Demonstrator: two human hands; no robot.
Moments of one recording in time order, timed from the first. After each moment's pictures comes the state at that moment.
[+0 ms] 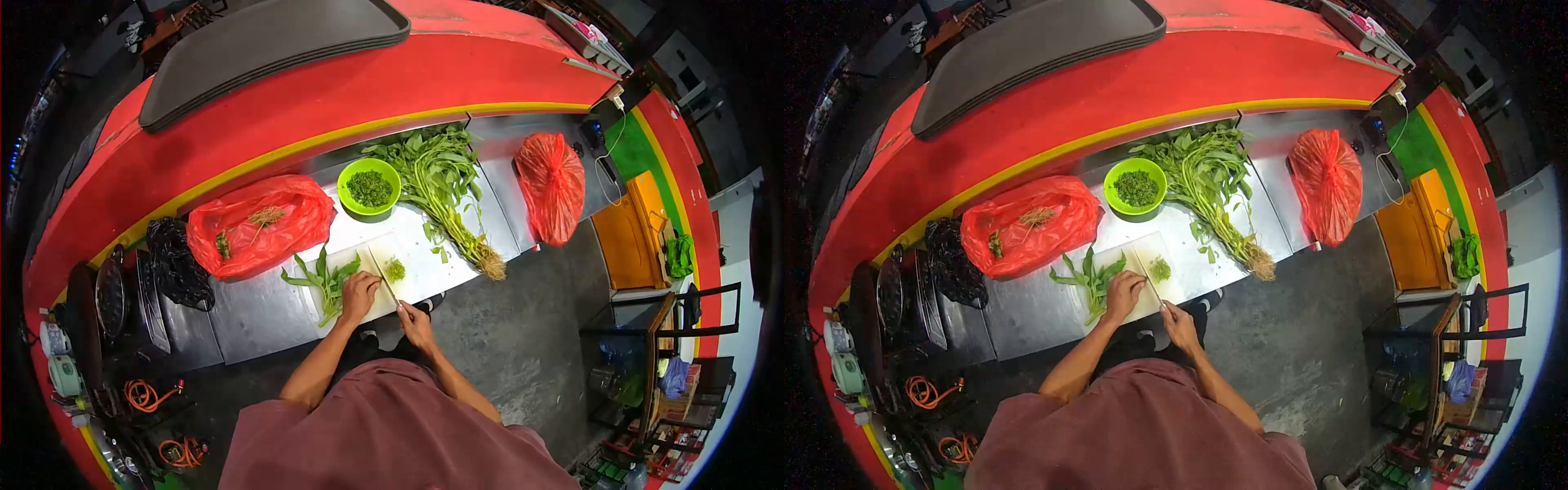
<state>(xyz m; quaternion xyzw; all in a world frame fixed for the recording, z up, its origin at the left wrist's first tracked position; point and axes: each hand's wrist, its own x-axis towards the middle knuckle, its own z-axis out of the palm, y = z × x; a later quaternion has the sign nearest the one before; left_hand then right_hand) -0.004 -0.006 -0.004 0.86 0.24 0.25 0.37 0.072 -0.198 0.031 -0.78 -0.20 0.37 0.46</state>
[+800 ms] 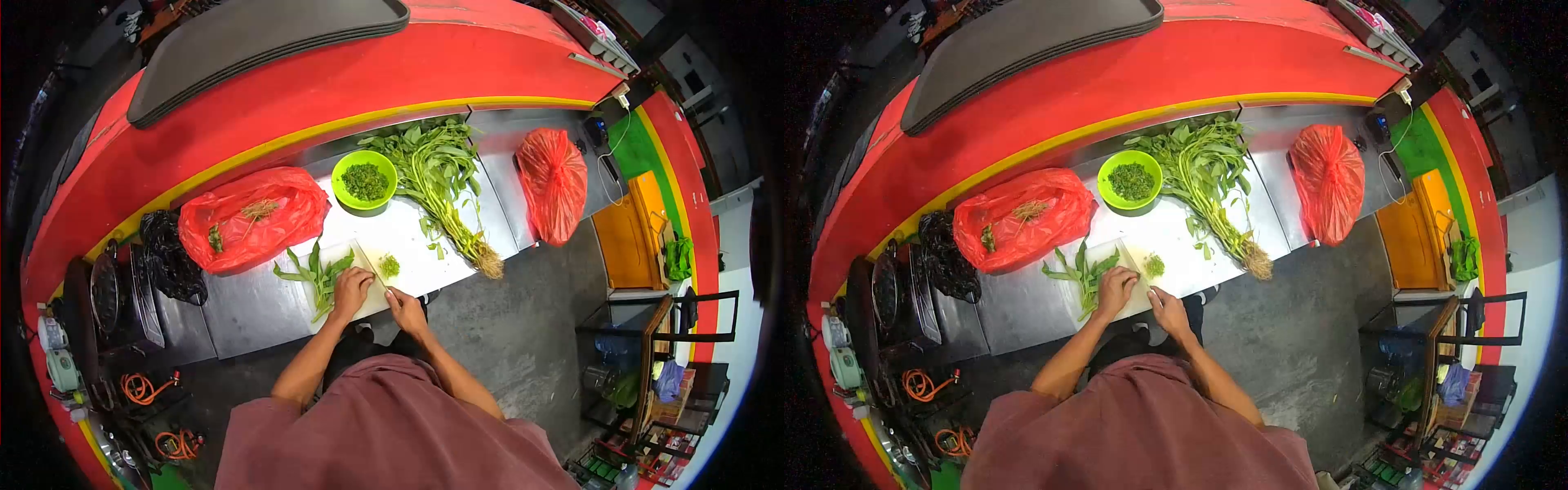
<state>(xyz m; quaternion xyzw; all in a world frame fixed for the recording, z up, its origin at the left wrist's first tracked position) -0.004 -0.002 0.002 0.86 0.25 0.22 0.39 0.091 -0.168 0.035 -0.82 -0.27 0.32 0.38</state>
